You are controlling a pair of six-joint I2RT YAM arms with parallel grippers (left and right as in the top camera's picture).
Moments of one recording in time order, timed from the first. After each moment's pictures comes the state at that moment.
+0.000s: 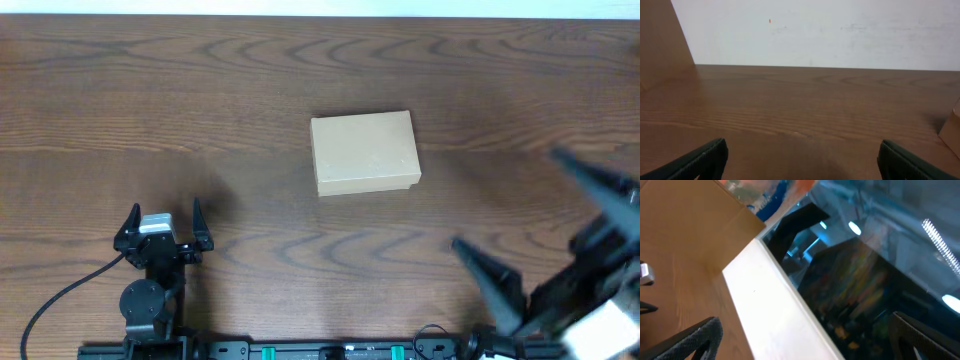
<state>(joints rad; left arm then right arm) 0.03 0.01 0.01 -0.10 -0.06 0.02 -0.23 0.60 1.30 -0.22 -1.12 -0.38</state>
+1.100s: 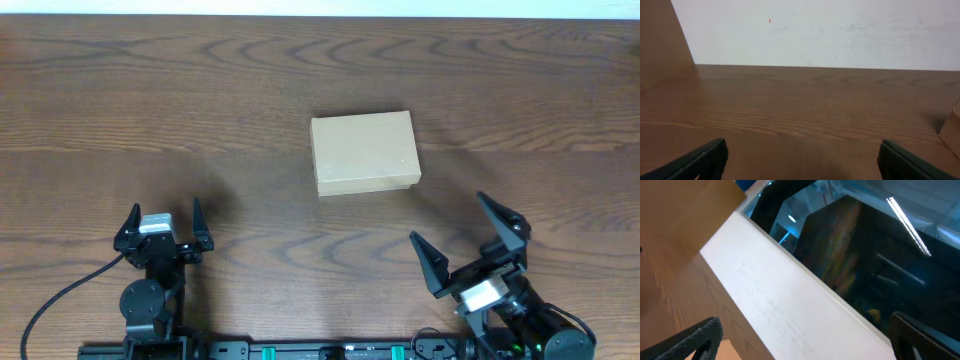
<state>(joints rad) 0.03 0.01 0.02 -0.11 -0.06 0.02 -0.01 0.07 0.22 0.30 -0.73 -0.45</state>
